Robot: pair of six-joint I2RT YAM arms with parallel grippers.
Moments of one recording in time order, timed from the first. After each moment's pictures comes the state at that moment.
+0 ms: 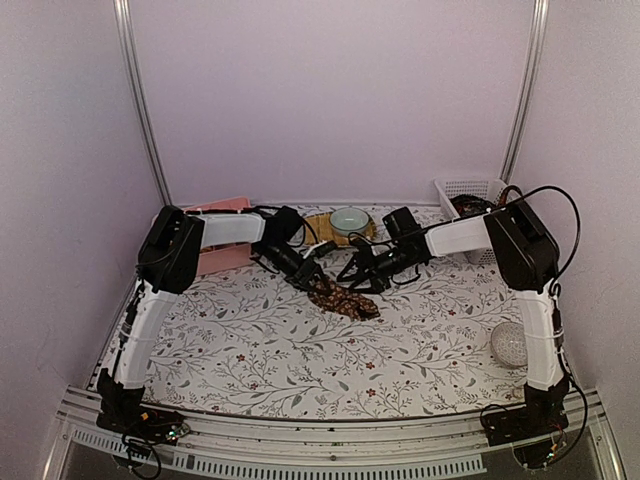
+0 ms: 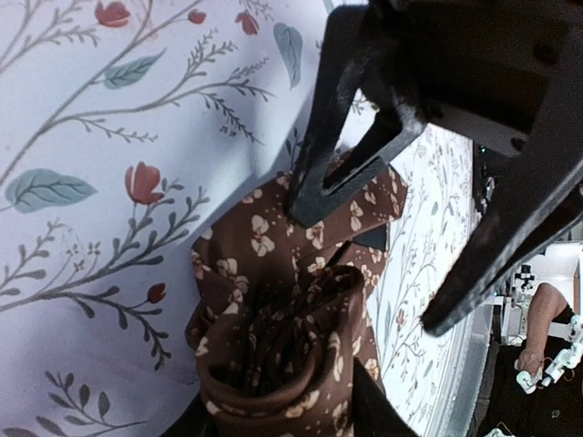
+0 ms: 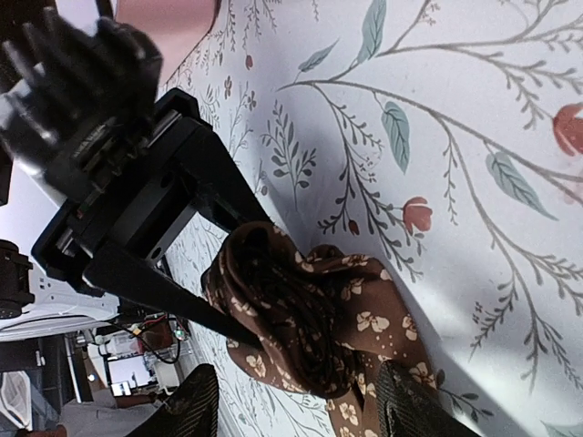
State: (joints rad) left arm -0.56 2.50 1.95 -0.80 0.89 0.16; right arm 0.53 2.25 1.49 -0.17 -0.91 0.64
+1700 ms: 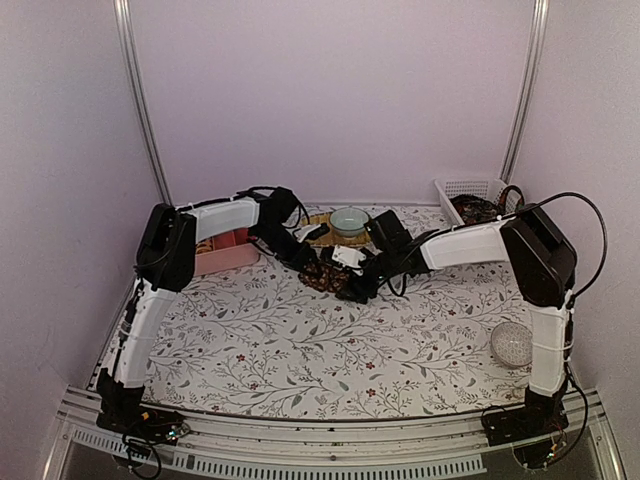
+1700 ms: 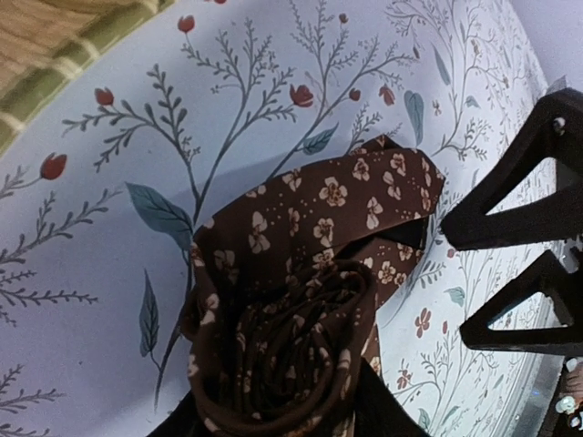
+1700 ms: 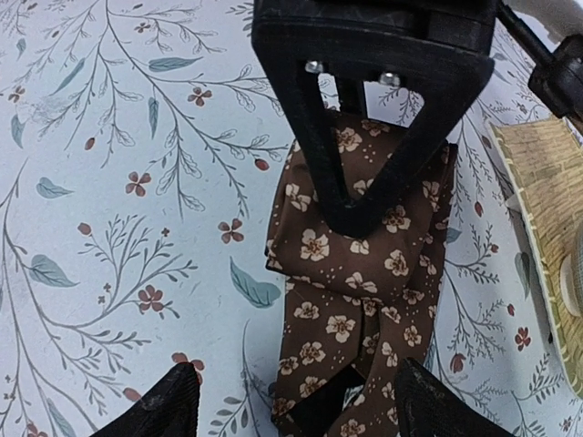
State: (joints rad) left arm -0.52 2.51 2.12 -0.89 0.60 0.20; right arm 0.70 2.05 1.34 -0.10 -0.32 -0.58
